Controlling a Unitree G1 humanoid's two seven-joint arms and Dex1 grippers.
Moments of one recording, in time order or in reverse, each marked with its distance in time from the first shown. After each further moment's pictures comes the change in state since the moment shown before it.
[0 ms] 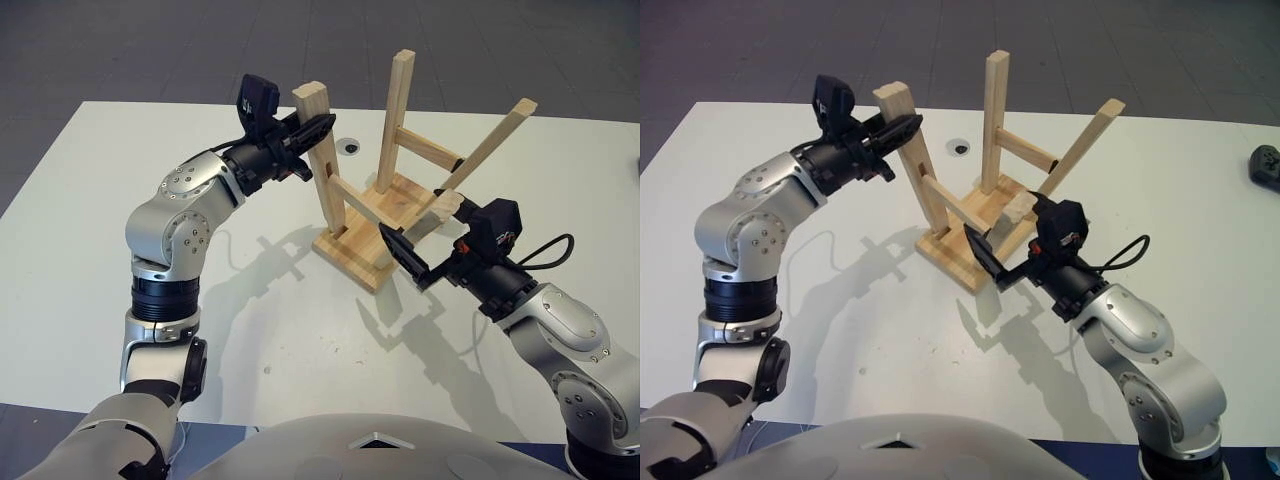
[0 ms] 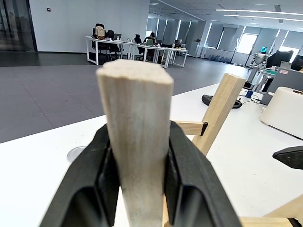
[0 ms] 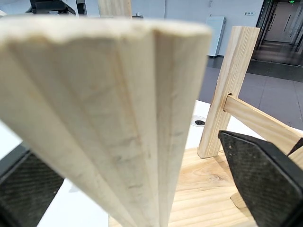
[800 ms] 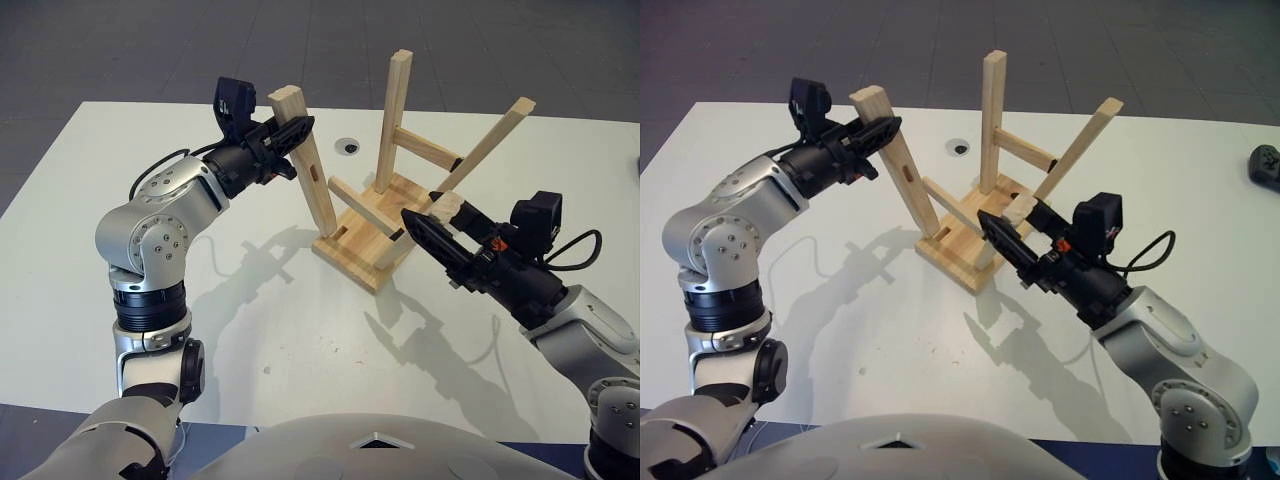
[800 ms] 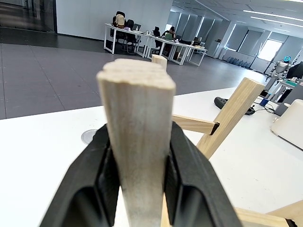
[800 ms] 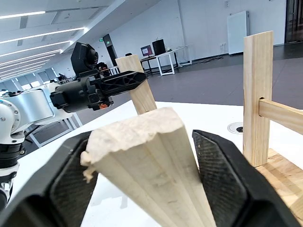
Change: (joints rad) left arm 0.036 0.001 0.088 -0.107 -0.089 0.160 0.082; right arm 0.022 -0.069 -0.215 0.022 0.524 -0.001 0.008
